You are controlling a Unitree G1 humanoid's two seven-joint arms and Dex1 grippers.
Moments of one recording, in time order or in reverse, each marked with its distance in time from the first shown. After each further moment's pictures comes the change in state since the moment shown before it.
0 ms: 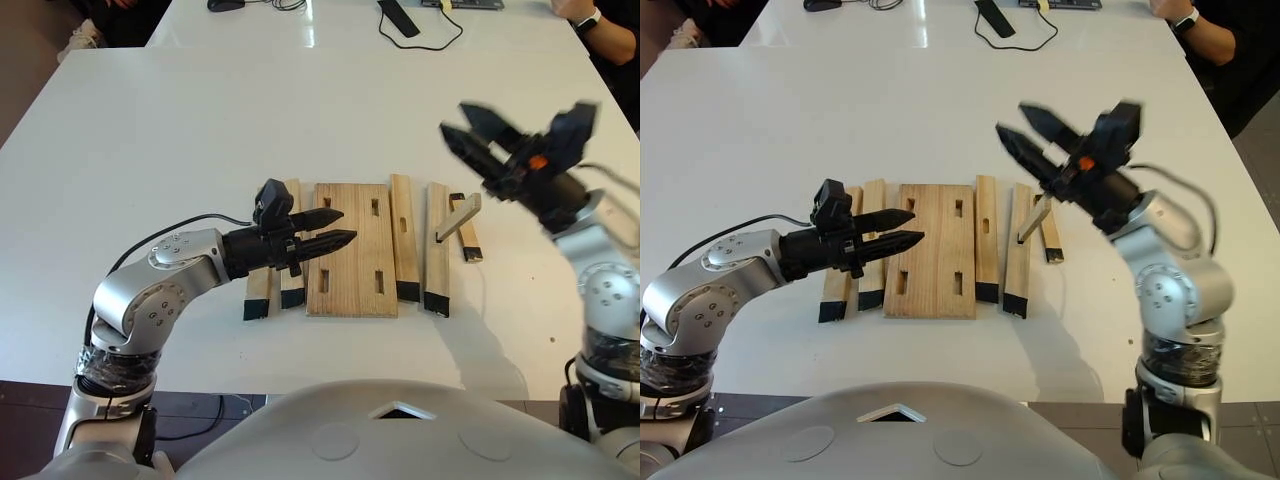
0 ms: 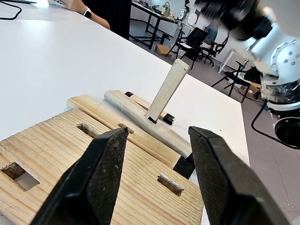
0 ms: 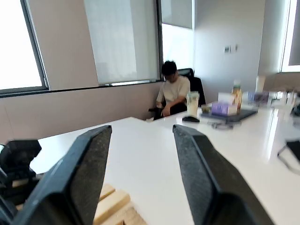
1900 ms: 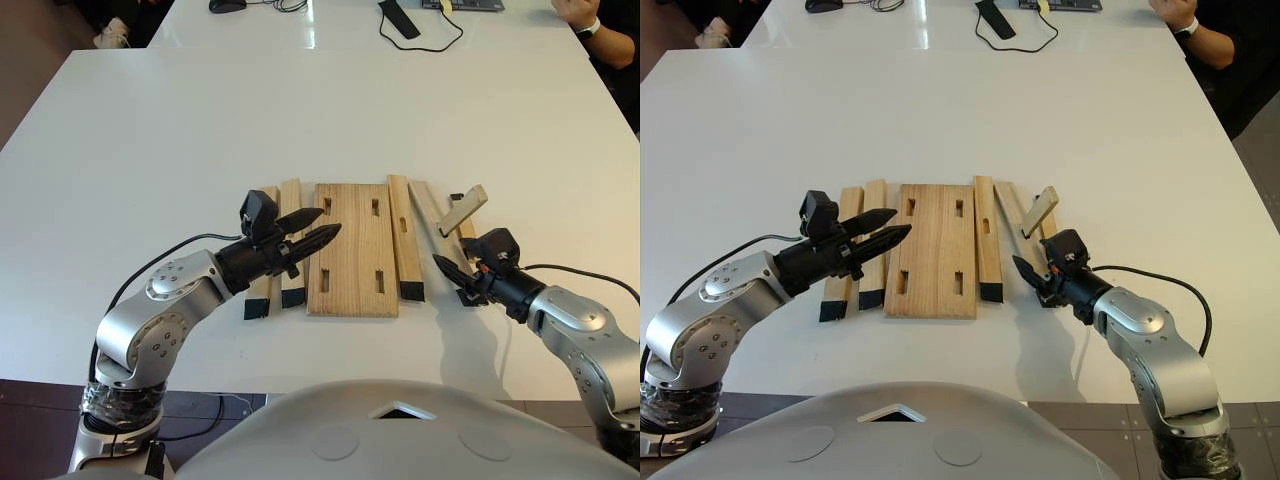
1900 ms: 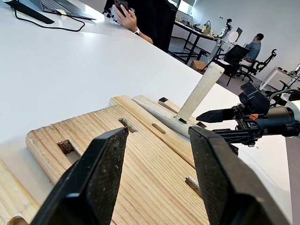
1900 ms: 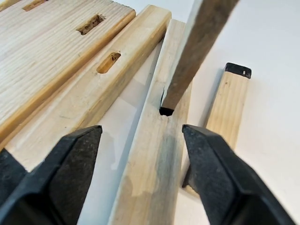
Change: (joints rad) left arm 0.154 -0.070 0.039 -0.075 0.069 -0.074 0.157; right arm 0.488 -0.022 0.231 -0.055 -0.588 0.245 -0.226
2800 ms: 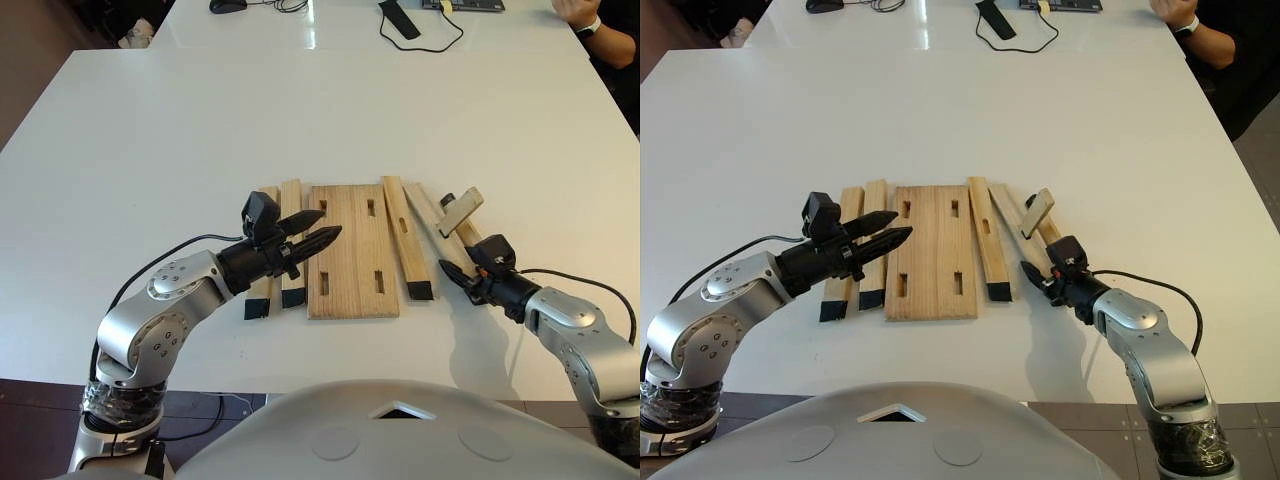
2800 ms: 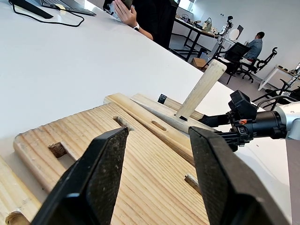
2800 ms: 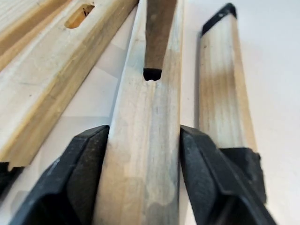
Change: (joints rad) left arm 0.003 0.000 0.000 0.002 0.001 0.014 0.004; right arm 0.013 -0.020 0.022 0.118 -0.064 -0.060 0.041
